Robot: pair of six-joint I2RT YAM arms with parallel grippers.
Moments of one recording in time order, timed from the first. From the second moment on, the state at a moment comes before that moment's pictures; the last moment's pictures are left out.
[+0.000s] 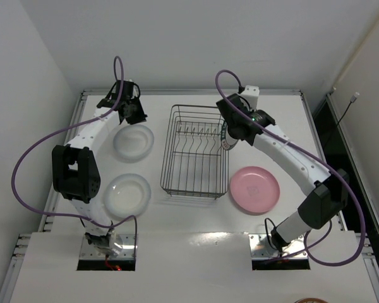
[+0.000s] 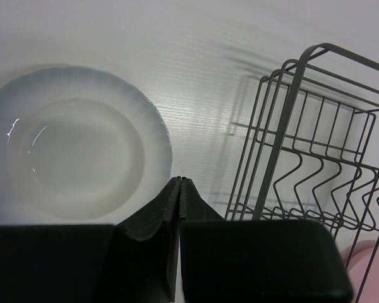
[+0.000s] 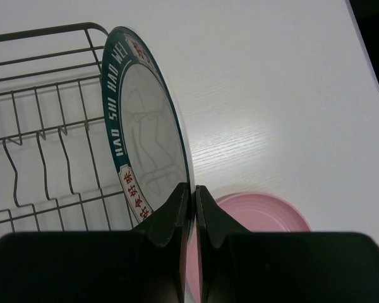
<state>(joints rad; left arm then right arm) -0.16 1.78 1.53 -0.55 0.03 -0.48 0.58 1.56 1.47 -0.80 0.76 0.59</state>
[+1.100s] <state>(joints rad) -0.16 1.78 1.53 -0.55 0.03 -0.48 0.66 1.71 1.63 -0.84 0.73 0.57</state>
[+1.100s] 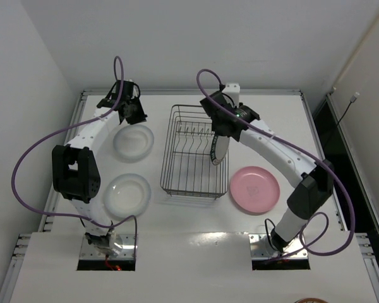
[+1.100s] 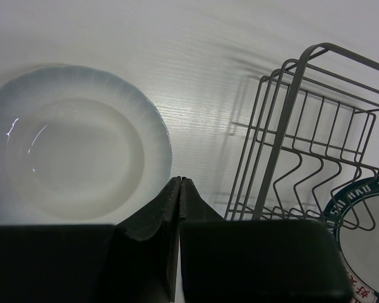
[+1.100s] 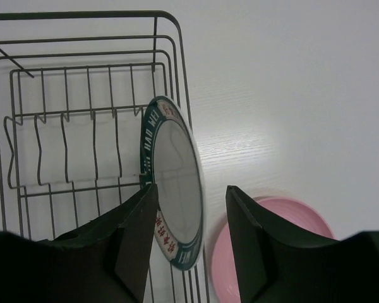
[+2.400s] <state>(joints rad) -0.16 1.78 1.51 -0.55 0.03 -0.48 -0.20 0.85 0.64 -0.77 -0.09 0.38</state>
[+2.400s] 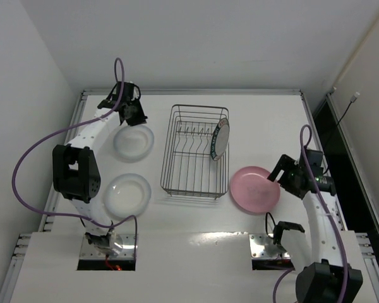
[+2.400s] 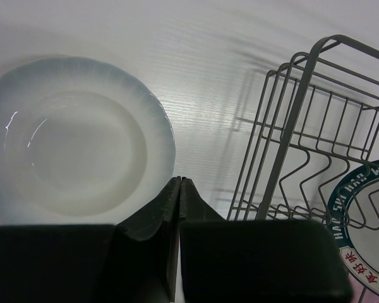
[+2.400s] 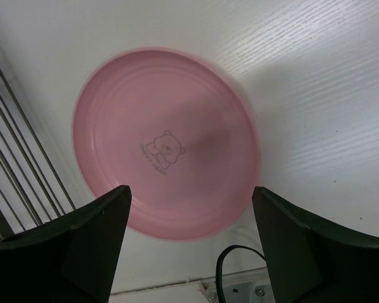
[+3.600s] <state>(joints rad) -0.16 1.74 1.51 -0.55 0.03 -0.49 -0.30 0.94 0.29 -0.44 -0.40 0.63</state>
